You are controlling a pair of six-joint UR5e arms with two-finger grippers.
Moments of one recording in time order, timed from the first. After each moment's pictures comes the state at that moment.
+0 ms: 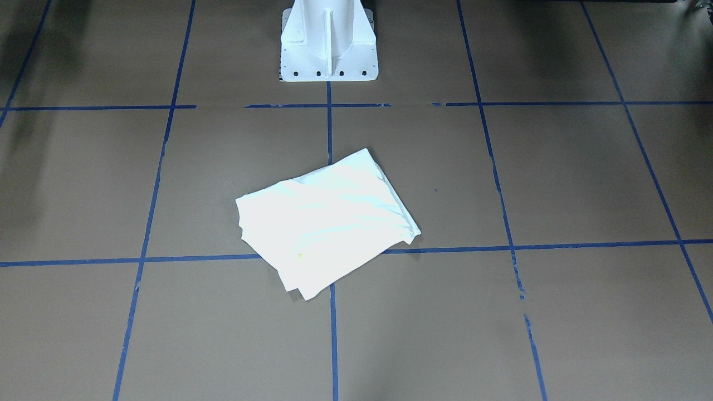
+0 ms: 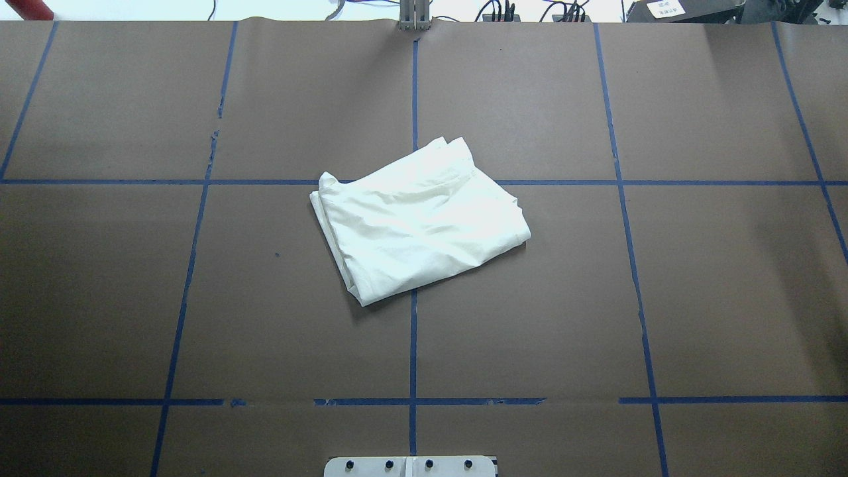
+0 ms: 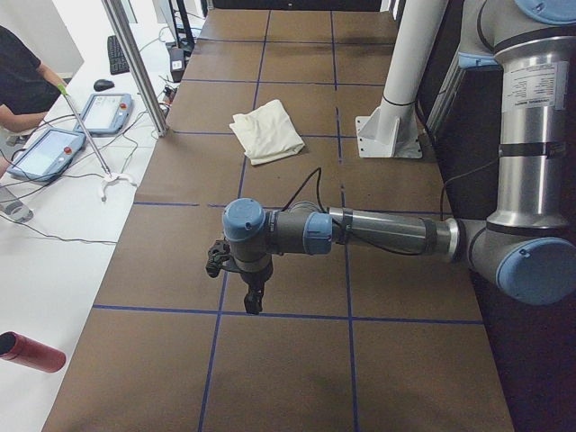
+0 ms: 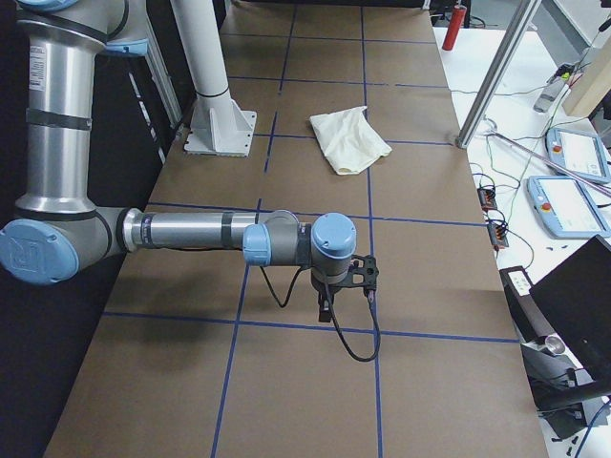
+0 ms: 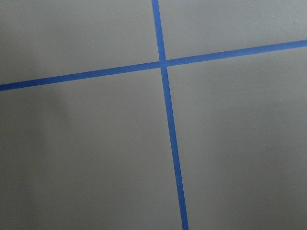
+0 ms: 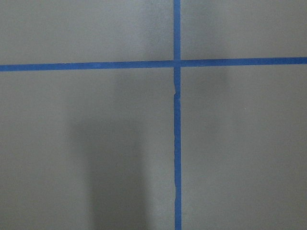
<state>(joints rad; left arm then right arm) -1.56 -1.51 -1.74 -1.47 -2.29 0.12 1.54 -1.70 1.74 -1.57 2.39 0.08</state>
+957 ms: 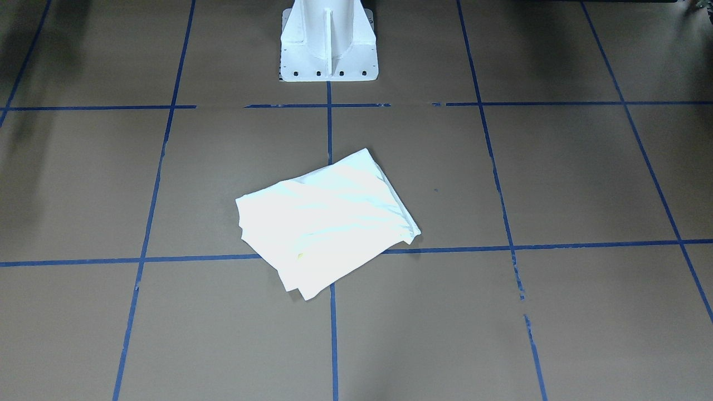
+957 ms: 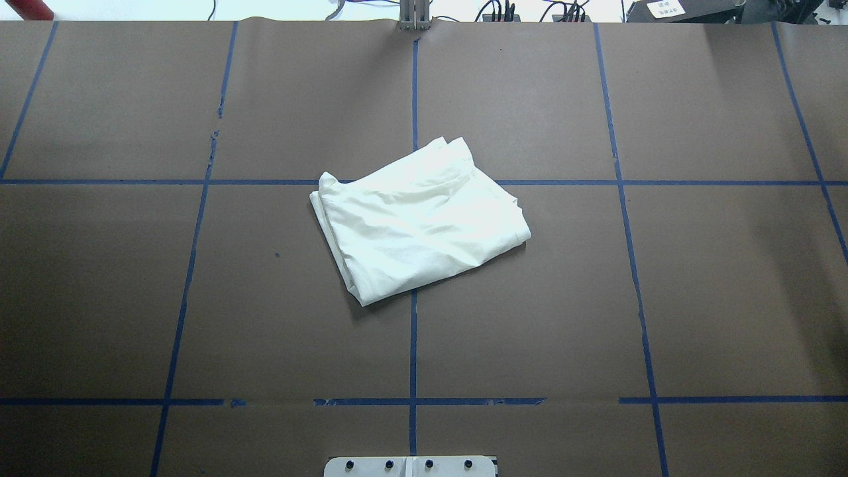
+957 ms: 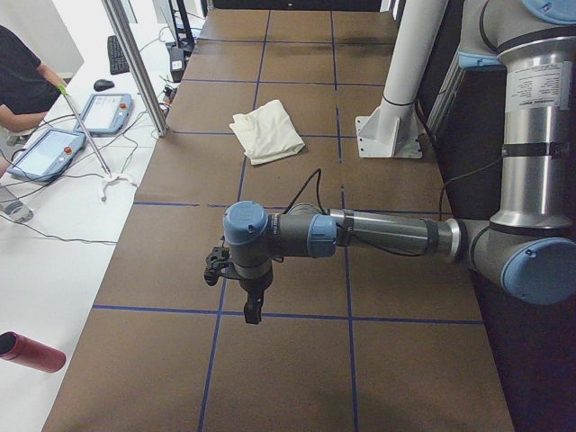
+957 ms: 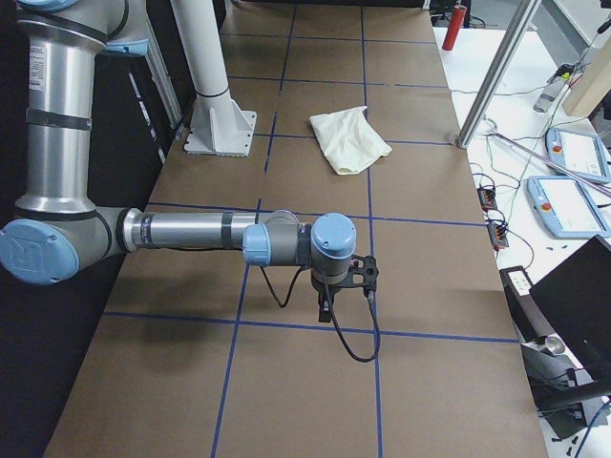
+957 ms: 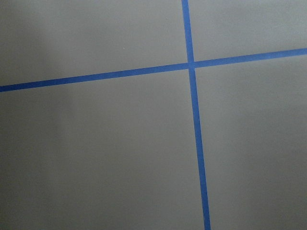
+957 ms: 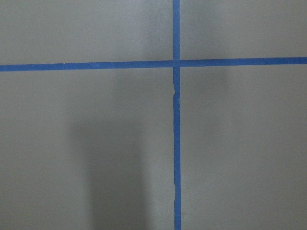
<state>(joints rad) -1.57 -1.51 -1.73 -1.47 -2.27 0.12 1.54 -1.70 1.74 -1.57 2.39 0.08</state>
